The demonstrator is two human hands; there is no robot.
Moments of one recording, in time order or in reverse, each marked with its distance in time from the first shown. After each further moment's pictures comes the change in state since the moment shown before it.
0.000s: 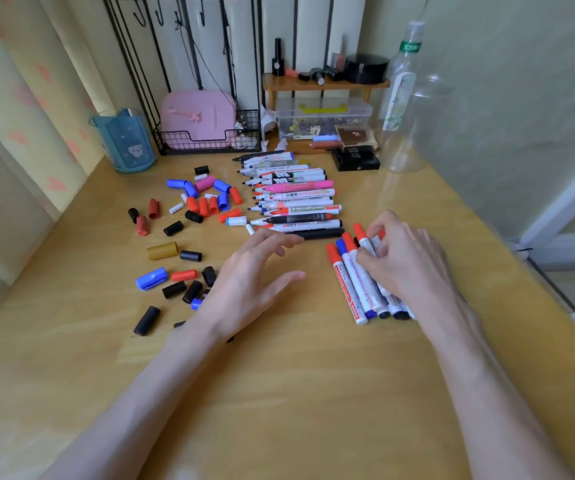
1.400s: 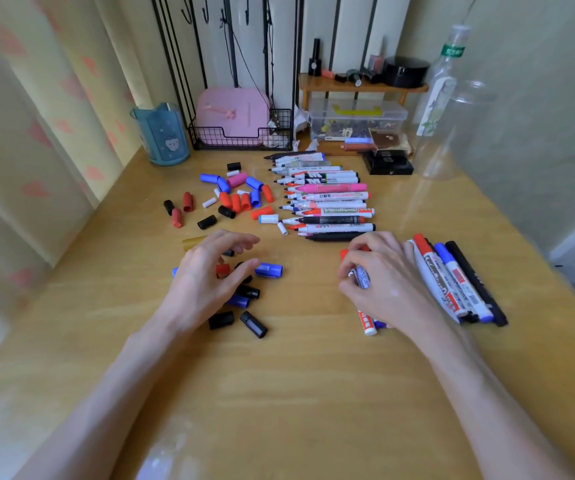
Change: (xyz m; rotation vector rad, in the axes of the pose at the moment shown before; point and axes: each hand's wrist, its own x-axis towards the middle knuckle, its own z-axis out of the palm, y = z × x) left_hand -0.040 -0.056 -0.060 0.050 0.153 -0.166; right_hand -0.007 -0.026 0.053 0.012 -0.064 -0.388
